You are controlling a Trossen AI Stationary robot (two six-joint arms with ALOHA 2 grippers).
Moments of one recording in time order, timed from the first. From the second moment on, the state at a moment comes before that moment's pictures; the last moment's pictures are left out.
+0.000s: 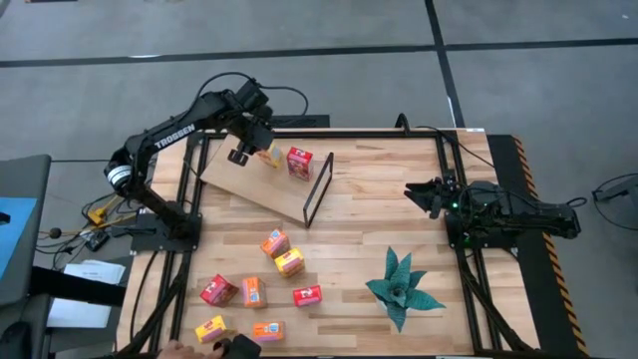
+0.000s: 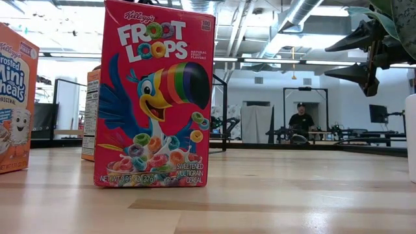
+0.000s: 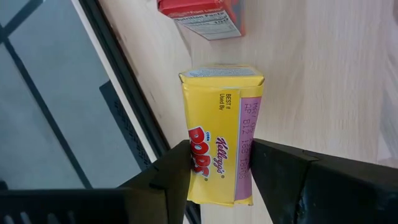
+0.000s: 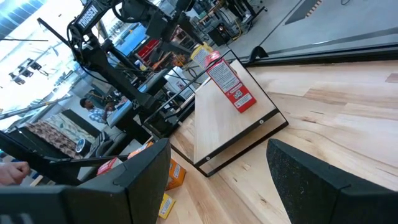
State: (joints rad) left arm 0.72 1.54 1.46 -1.03 0.00 1.19; right arm -0.07 0.02 0.16 -0.20 0.27 0.75
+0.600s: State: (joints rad) left arm 0.73 1.59 1.45 -1.01 -0.04 1.20; right arm -0.07 0.02 0.16 -0.20 0.28 0.75
